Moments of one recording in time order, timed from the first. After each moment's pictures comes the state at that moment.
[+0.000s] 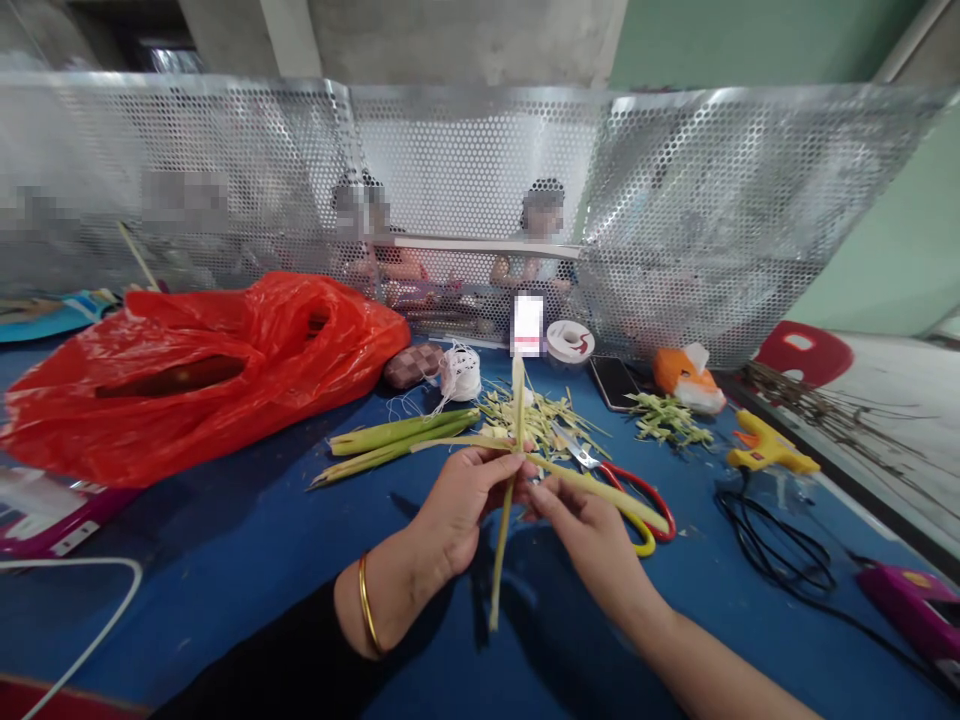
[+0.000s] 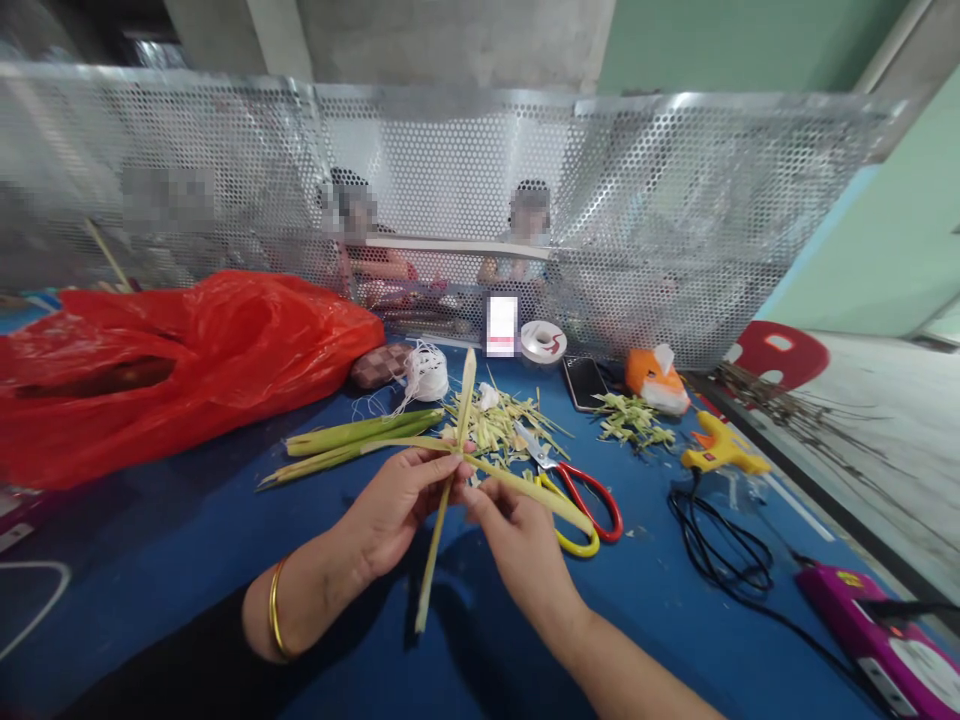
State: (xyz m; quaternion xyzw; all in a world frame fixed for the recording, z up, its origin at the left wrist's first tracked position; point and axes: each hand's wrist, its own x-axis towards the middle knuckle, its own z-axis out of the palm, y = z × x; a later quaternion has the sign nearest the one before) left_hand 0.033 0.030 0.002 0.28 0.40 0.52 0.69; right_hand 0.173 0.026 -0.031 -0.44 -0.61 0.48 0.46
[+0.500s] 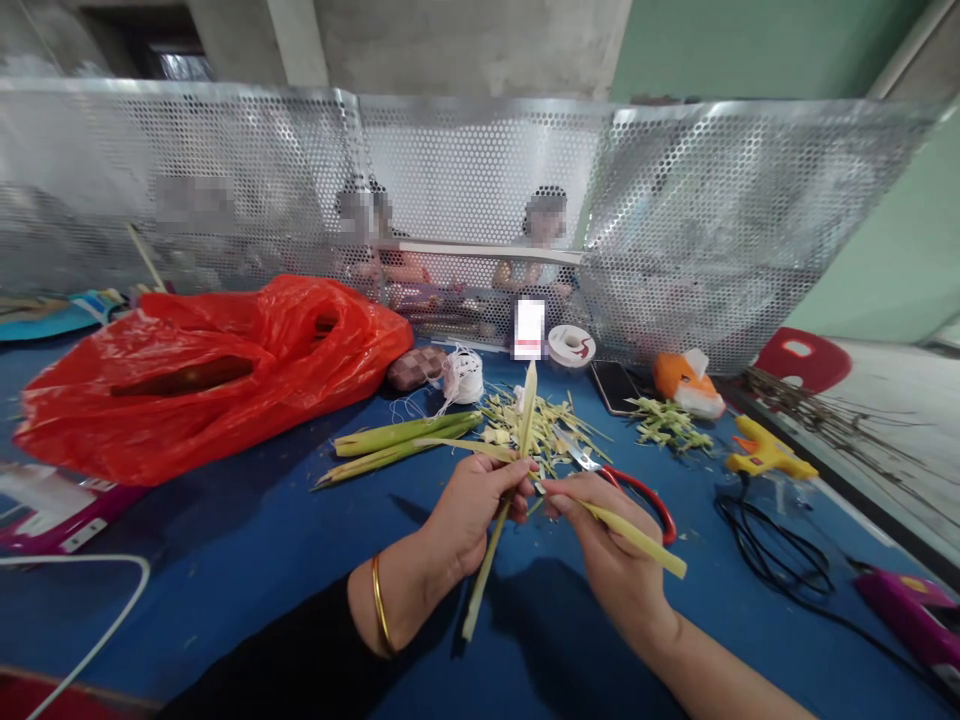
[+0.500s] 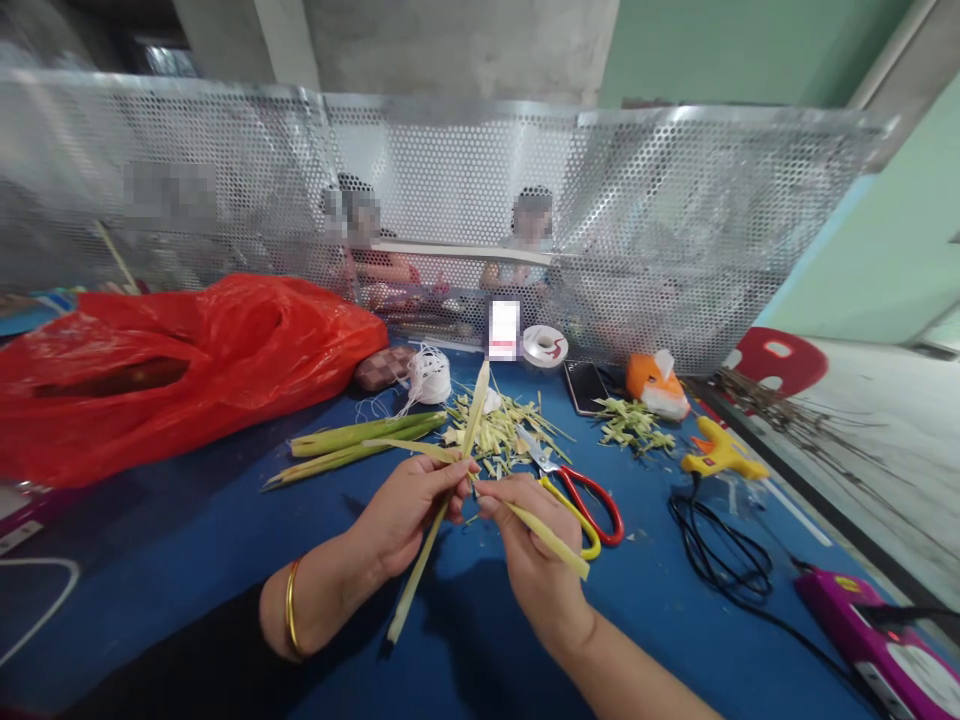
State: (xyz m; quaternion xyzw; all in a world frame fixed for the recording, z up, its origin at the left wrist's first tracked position) left_hand 0.037 0.032 -0.006 0.31 0.43 0.51 0.68; right_hand 0.182 0.018 -0.027 -0.34 -0.68 0.27 0.59
